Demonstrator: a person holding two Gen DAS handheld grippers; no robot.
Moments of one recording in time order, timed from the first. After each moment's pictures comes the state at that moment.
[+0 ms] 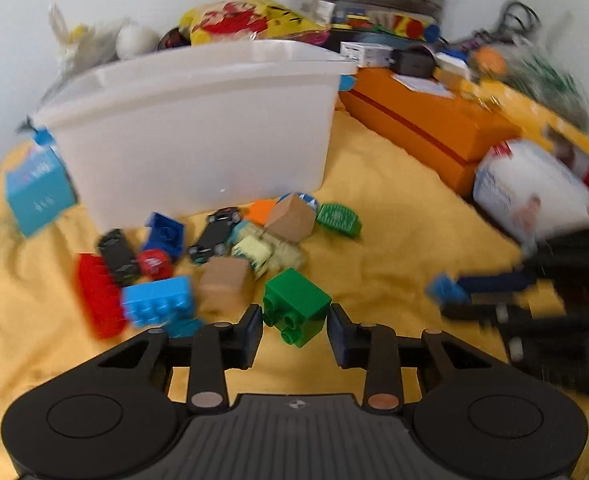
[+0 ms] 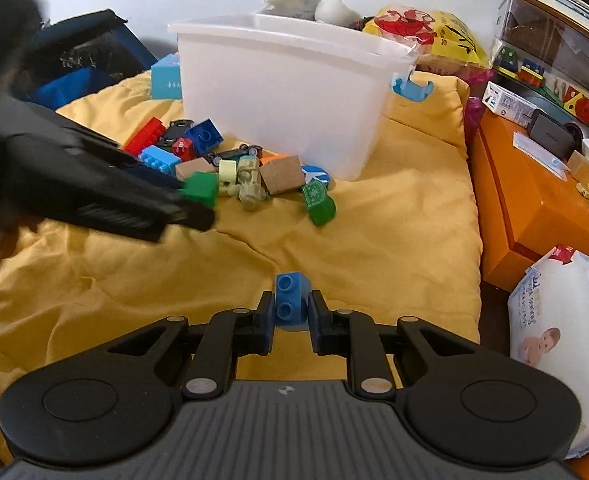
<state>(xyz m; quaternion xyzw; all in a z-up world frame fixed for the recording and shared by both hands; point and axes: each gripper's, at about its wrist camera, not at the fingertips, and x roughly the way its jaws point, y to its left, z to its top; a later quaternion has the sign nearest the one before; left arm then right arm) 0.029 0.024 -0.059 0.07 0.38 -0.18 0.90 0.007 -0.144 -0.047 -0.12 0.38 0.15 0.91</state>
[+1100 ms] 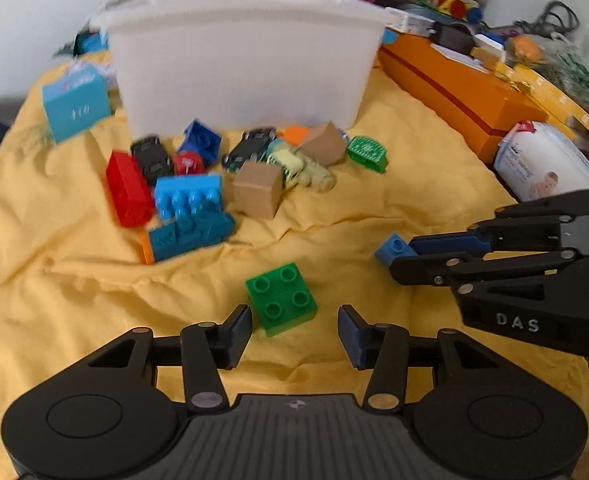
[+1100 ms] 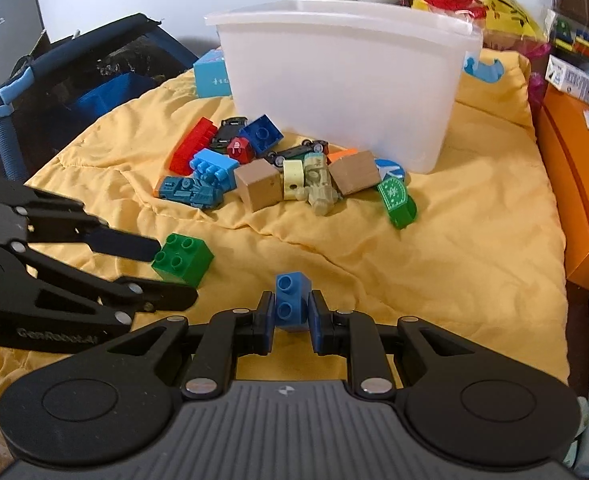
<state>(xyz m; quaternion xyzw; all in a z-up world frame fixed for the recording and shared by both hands) 0.008 0.040 -0.087 0.00 0.45 -0.12 0.88 0.031 -0.122 -0.061 -0.06 0.42 0.21 0.88</state>
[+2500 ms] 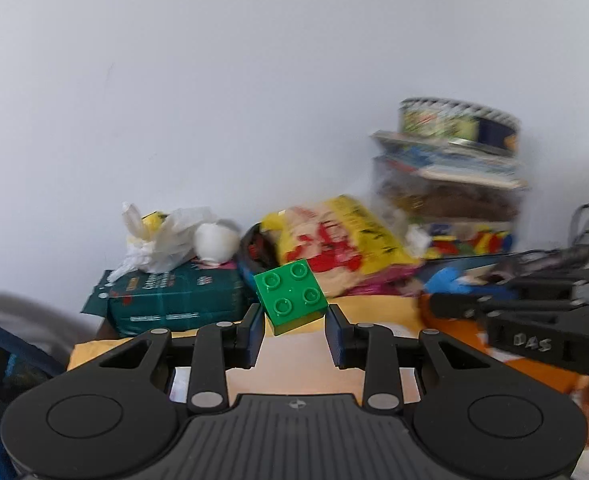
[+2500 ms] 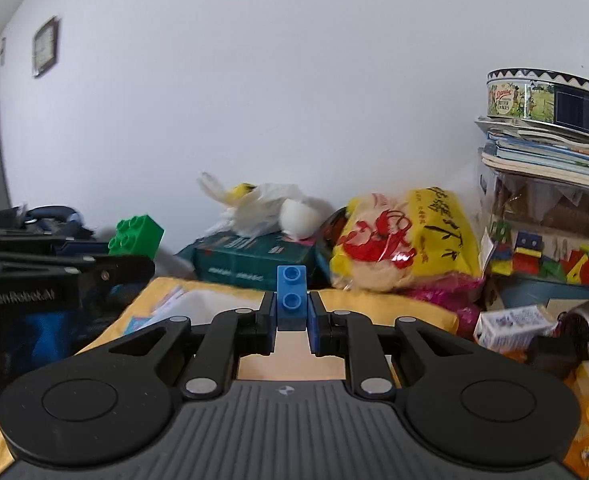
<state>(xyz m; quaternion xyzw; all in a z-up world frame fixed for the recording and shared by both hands) 0.172 0.071 0.112 0.02 0.20 -0.09 0.98 0.180 -0.133 0.115 -0.01 0.20 0.13 0.97</state>
